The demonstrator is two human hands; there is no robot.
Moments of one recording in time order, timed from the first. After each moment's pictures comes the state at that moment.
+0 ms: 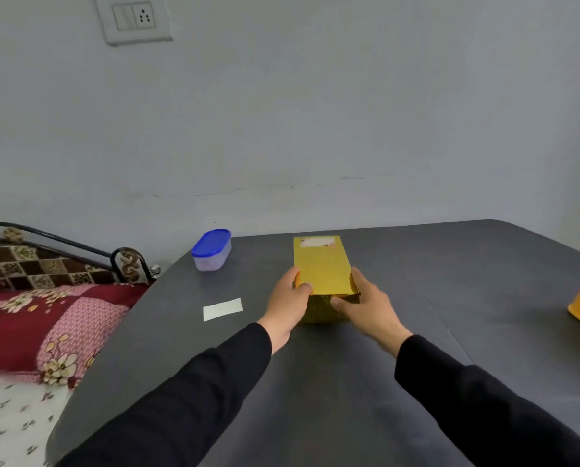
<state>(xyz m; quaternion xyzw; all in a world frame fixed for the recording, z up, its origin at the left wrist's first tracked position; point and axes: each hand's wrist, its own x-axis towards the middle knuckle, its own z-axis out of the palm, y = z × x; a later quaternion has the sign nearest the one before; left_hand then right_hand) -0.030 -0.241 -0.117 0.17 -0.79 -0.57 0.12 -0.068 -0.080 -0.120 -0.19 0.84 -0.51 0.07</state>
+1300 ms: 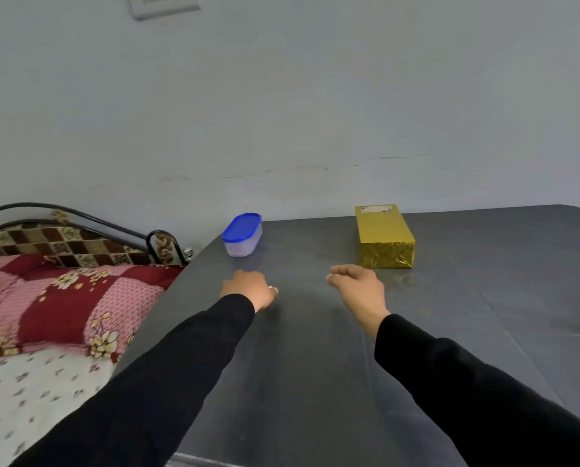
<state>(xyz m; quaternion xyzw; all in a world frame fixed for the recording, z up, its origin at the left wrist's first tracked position) -0.045 -0.392 -0.141 0.32 -0.94 -0.07 -0.04 -0.100 -0.176 -0.146 -0.09 0.77 -0.63 0.09</state>
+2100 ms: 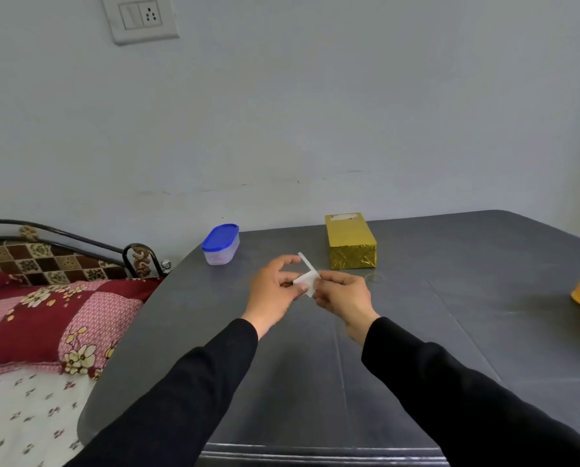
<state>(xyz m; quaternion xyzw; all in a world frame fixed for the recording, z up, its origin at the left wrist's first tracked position) 0.003 -0.278 -0.112 0.07 -0.80 -0.56 0.20 -0.061 -0.139 -0.135 -0.04 0.66 -0.74 0.12</state>
